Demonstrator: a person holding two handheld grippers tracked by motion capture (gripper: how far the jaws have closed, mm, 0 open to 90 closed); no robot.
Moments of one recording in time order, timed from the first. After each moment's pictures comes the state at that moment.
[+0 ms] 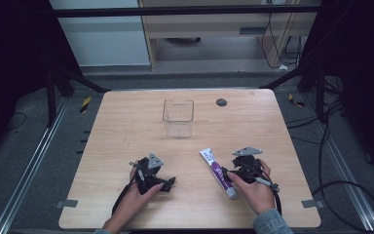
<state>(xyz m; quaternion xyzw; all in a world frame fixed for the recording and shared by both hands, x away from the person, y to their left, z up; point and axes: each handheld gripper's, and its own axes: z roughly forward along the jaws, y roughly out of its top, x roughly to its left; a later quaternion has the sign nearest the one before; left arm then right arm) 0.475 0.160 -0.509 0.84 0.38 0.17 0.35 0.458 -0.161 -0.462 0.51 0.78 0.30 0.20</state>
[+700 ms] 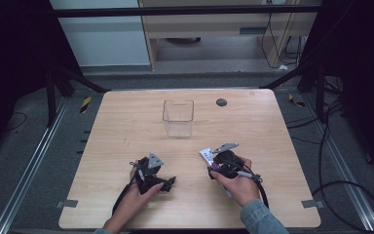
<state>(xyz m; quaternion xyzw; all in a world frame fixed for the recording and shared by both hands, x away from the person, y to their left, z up) 0.476 0.159 -0.510 0.84 0.38 0.17 0.35 0.476 -0.116 -0.458 0.45 0.83 0.27 0.17</state>
